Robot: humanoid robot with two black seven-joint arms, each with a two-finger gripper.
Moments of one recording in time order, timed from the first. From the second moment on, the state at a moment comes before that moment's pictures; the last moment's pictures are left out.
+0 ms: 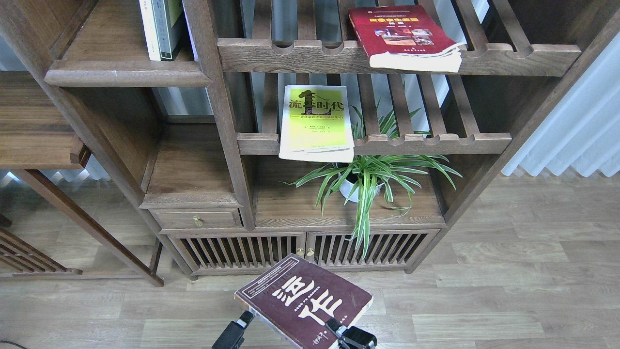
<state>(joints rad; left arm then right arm) 0.17 0.08 -0.61 -1.01 -0.12 -0.49 -0.26 -0.35 -0.14 0.71 1.18 0.29 0.58 -0.09</state>
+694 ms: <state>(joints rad) 0.16 0.04 -0.59 -0.94 -0.13 -0.49 -0.26 -0.39 -0.12 0.71 1.19 0.26 0.58 -0.11</state>
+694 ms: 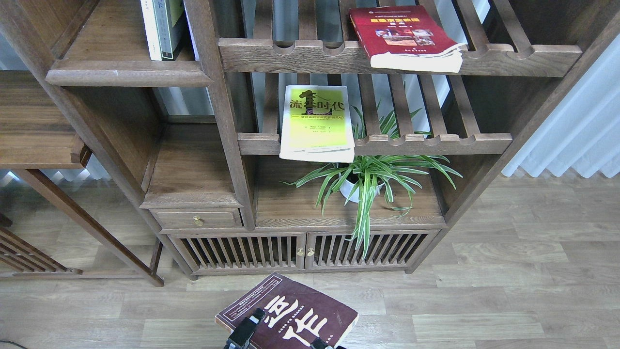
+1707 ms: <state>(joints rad) 0.17 0.06 -0.69 -0.95 -0.15 -0.49 -0.26 -0.34 -0.14 0.74 1.13 0.24 0.58 -0.10</state>
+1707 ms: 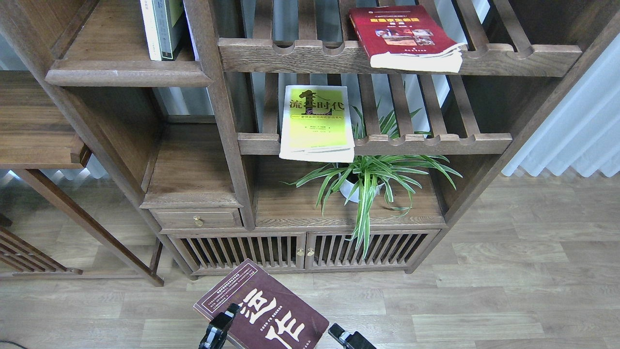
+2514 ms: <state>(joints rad) 0.28 0.00 -1.39 -1.20 0.32 -0.49 0.07 -0.25 0.01 0.90 0.86 0.23 0.58 -0.09</state>
